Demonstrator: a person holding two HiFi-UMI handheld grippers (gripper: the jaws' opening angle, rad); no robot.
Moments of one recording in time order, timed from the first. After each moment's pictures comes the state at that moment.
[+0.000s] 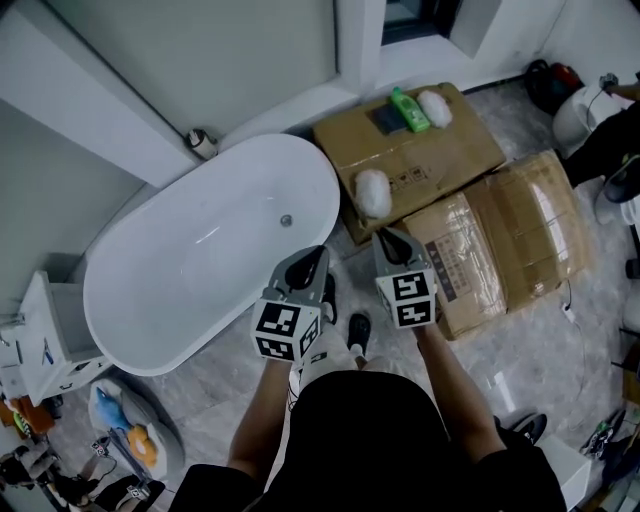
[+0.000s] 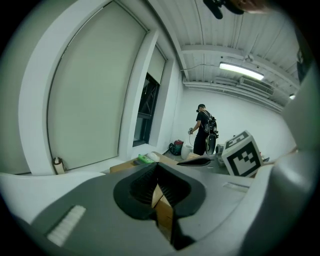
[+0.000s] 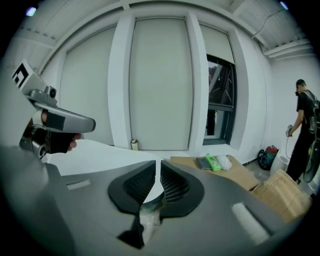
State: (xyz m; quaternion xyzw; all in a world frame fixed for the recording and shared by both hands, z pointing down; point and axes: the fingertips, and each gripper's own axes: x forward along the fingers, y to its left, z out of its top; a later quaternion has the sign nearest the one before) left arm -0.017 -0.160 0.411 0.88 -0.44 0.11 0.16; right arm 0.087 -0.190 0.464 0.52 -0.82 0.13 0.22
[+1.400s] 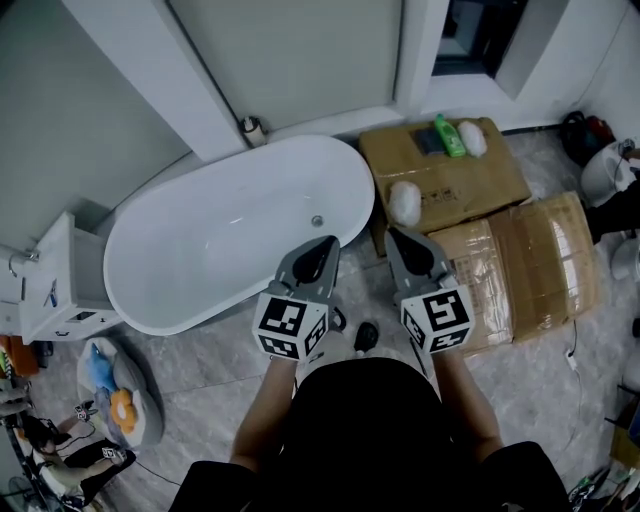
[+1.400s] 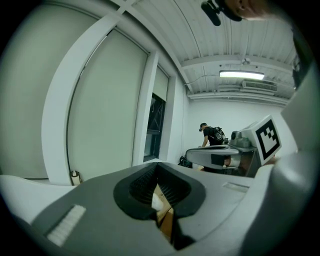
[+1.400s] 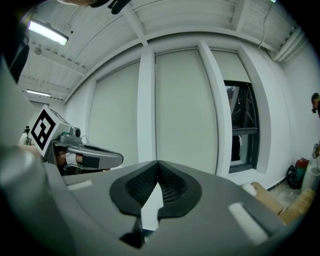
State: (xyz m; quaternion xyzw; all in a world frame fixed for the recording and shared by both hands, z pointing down) left arm -0.063 -0.094 0.336 0.85 -0.51 0.05 0.10; right arm 0.024 -0.109 0.324 0.41 -0.91 0.05 0.09
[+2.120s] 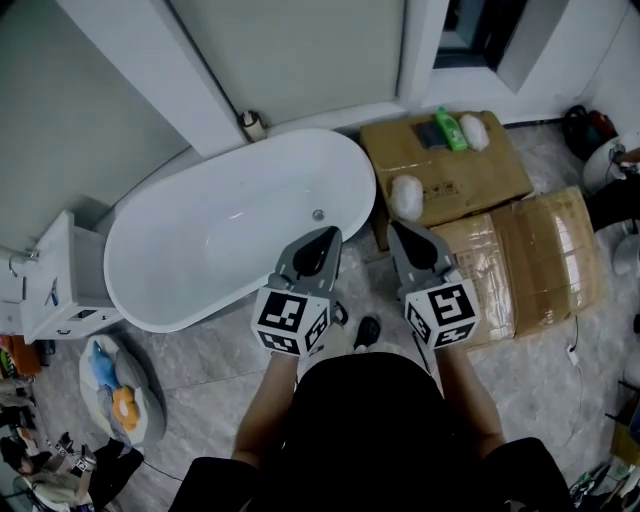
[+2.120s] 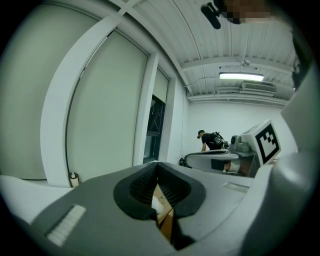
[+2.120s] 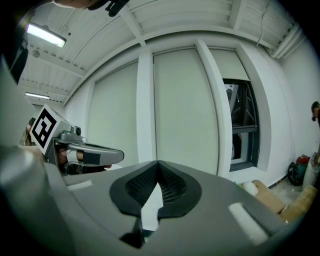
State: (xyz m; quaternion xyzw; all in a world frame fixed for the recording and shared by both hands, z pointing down) left arm -0.063 -0.105 0.325 0.85 -0.51 0.04 0.10; right arm 0.025 -0.118 0.323 0.41 -0.90 0.06 0.08
